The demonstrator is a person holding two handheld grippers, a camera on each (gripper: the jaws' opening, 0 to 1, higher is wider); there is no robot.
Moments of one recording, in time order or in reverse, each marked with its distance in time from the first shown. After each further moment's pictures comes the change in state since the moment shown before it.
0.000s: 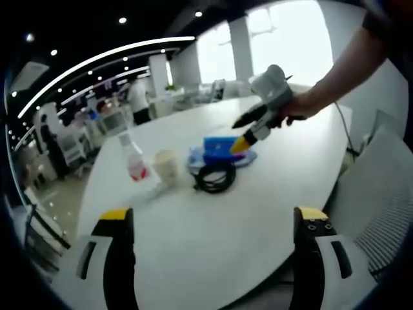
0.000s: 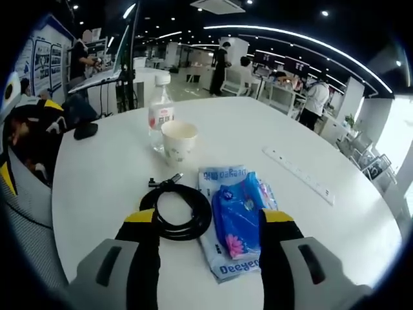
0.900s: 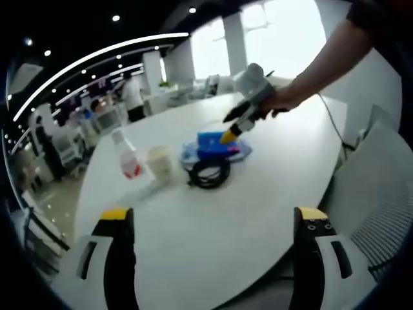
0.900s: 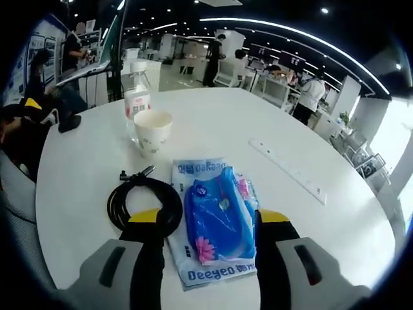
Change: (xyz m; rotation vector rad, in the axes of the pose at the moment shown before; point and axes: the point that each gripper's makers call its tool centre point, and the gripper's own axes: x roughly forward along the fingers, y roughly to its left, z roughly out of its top) left arm 0.003 -0.006 -0.007 0.017 0.033 -0.033; right arm 0.025 -0.040 -0.005 0.004 0.053 -0.047
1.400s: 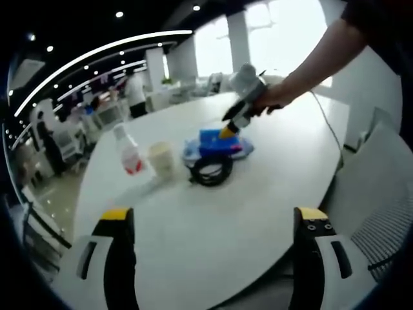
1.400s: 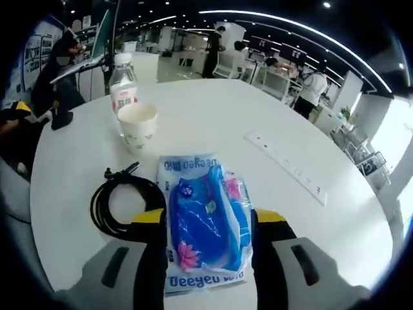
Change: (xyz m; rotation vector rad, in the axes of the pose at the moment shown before) left arm 0.001 0.003 -0.004 -0.022 0.016 0.005; right arm 0.019 -0.015 -0.004 -0.035 0.067 0.010
